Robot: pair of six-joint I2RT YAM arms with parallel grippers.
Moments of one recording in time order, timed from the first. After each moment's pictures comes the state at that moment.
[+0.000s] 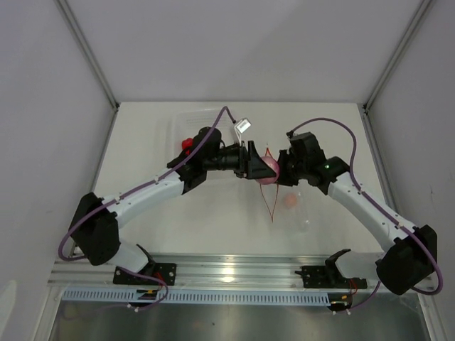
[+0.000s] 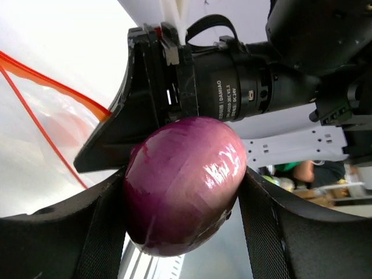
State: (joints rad) left arm -0.76 1.45 1.12 0.11 0.62 -0.75; right arm 0.52 1.27 1.09 -0.62 -0.19 0.68
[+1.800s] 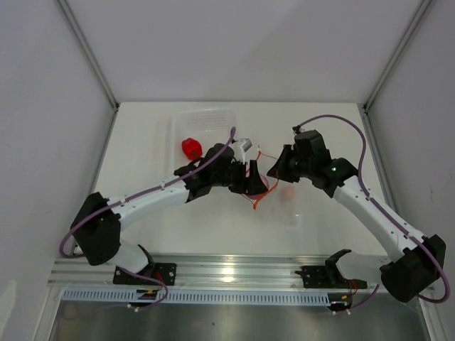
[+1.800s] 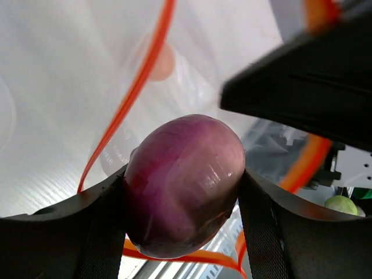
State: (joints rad) left arm -0.84 1.49 1.07 -0.16 0.29 -0.65; right arm 0.54 1.21 1.12 -0.62 -0.13 0.76
